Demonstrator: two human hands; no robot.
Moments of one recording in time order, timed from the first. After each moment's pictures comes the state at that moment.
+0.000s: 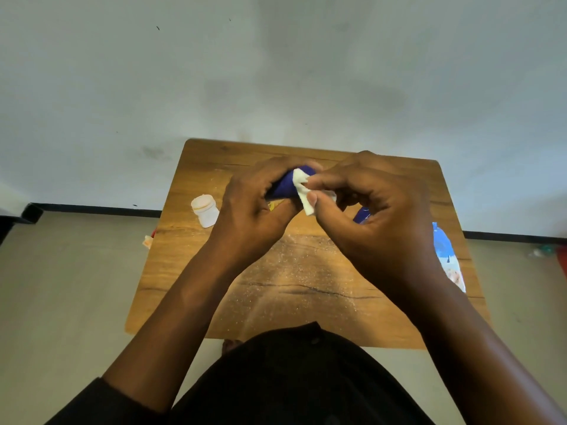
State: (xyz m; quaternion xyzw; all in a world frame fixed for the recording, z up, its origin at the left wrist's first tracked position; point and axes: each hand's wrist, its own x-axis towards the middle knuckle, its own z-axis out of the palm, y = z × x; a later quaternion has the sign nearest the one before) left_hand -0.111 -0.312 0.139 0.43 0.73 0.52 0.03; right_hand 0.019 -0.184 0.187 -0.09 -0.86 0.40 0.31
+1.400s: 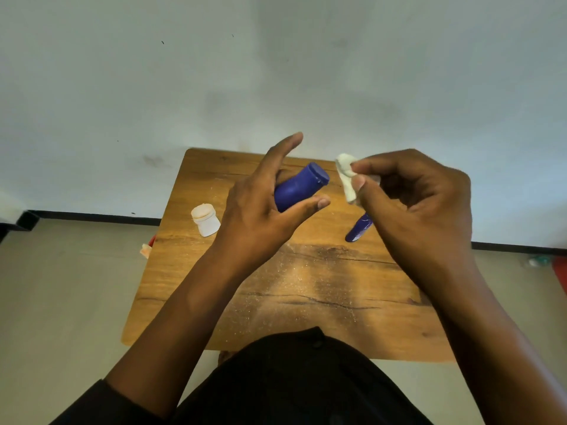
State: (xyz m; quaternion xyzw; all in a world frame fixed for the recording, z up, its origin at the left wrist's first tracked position) left_hand -0.107 -0.306 0.153 0.35 0.79 0.50 0.07; right_hand 0.023 -0.158 0.201 -0.17 -0.83 0.41 0.33
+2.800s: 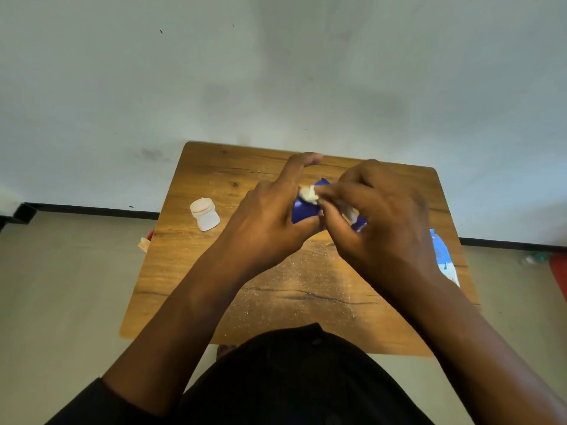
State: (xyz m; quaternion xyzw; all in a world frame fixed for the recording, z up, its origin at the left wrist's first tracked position) left_hand -0.099 -0.304 0.166 0.39 0.82 0.39 0.17; right_hand 0.016 -0.171 0.177 -0.09 -0.94 0.16 0.29
